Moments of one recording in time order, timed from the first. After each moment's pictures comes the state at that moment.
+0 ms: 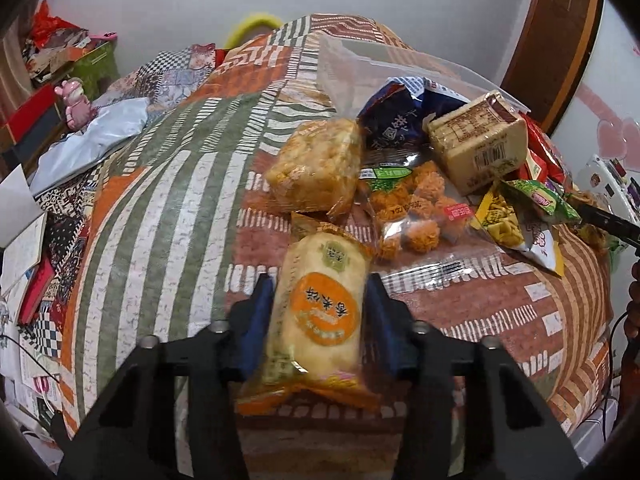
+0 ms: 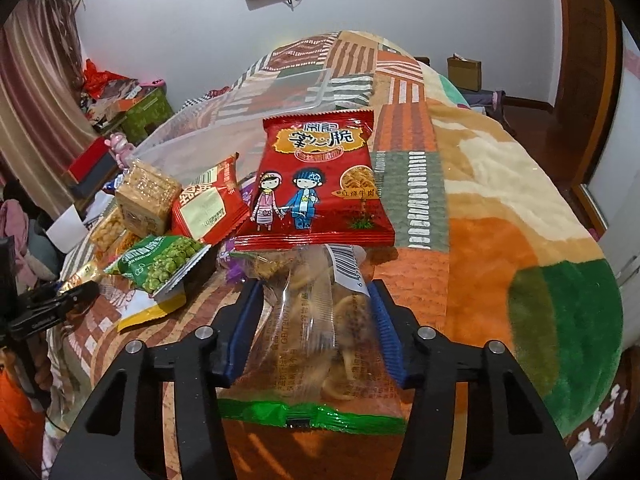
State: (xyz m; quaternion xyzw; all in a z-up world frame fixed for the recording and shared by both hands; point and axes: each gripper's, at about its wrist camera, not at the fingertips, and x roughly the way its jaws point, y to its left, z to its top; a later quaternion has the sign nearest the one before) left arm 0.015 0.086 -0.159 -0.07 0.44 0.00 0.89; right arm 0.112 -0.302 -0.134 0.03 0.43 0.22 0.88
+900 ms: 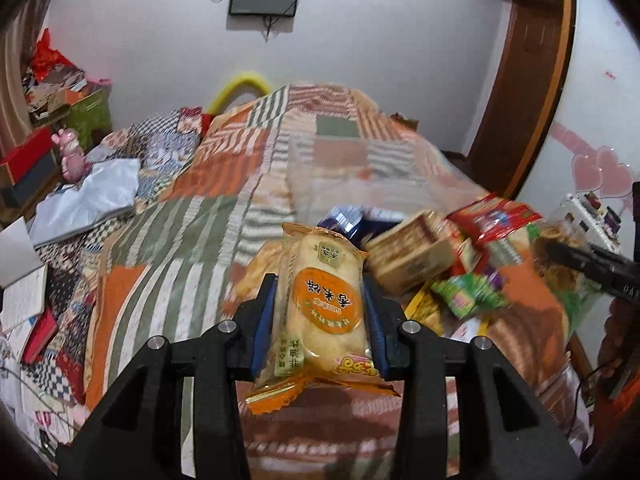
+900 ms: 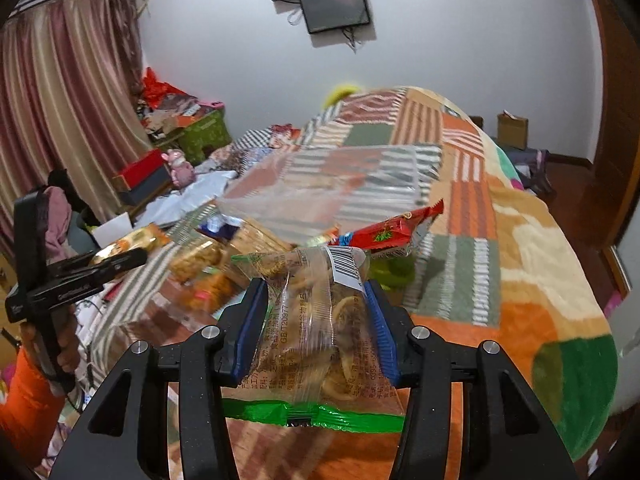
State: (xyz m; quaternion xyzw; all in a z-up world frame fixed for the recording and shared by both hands) left arm 0.022 0.065 -0.074 -0.07 0.34 -0.03 0.94; right arm 0.097 -0.261 -0.074 0.01 0.34 0.31 0.89
